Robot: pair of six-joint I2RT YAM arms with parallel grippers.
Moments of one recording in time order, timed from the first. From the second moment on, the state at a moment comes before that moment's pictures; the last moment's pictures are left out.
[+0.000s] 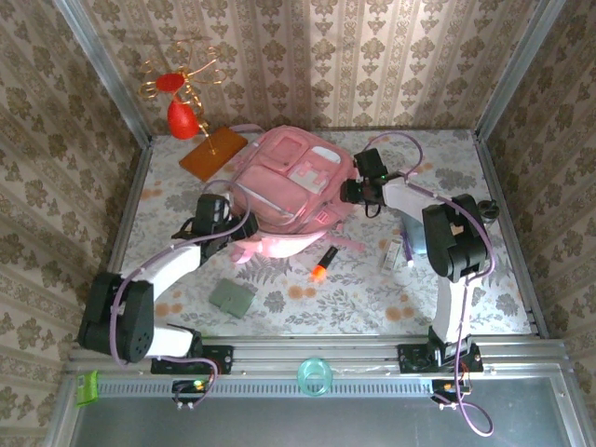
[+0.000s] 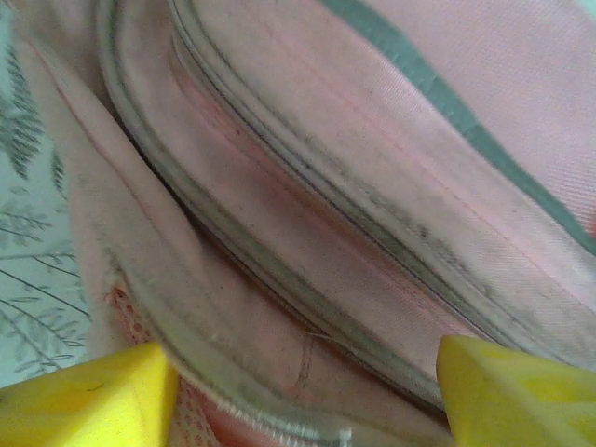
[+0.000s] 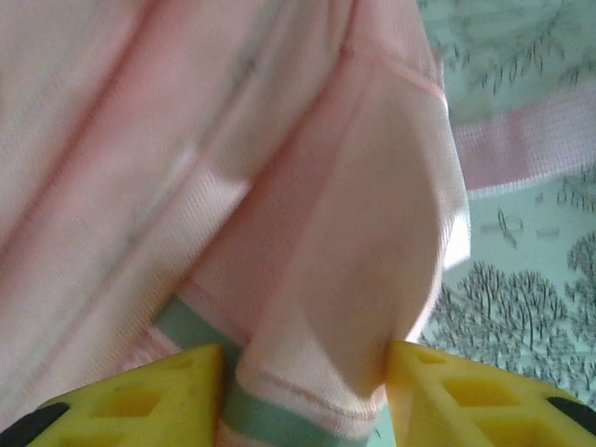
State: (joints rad) left arm -0.33 1.38 0.67 -0.08 0.11 -0.46; right arm 0.31 1.97 1.34 -0.33 -0.02 0.38
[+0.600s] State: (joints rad) left arm -0.29 1.72 0.99 -0.05 0.15 -0.43; right arm 0.35 1.69 0.94 -0.19 -0.11 0.58
